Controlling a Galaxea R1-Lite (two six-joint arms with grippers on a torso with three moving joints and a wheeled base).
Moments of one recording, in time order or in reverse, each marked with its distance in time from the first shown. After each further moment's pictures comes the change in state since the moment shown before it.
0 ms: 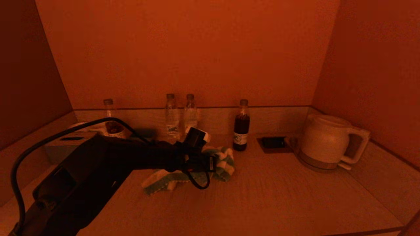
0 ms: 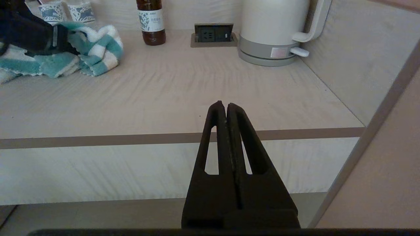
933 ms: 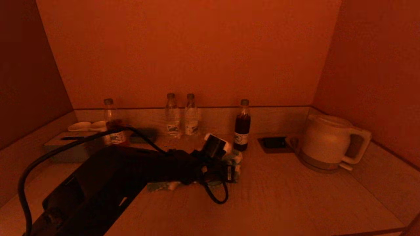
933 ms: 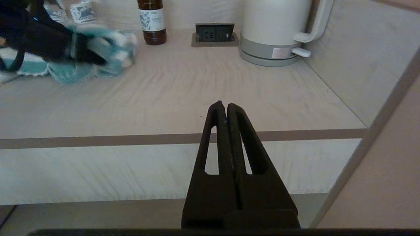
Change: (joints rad) left arm -0.160 0.001 -0.005 -0.035 0.014 0.022; right arm -0.001 0.000 0.000 0.000 0.000 0.000
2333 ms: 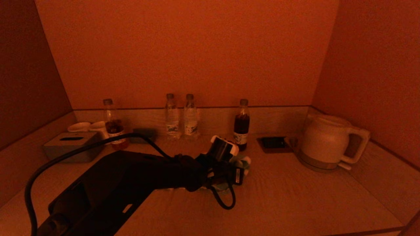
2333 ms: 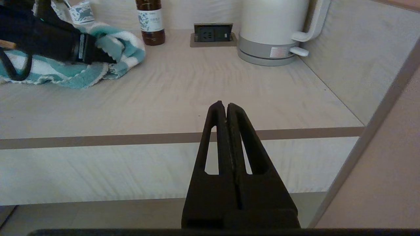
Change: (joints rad) left arm -0.006 0.021 -0.003 -0.108 0.008 0.083; right arm 0.001 0.000 0.000 0.000 0.001 0.000
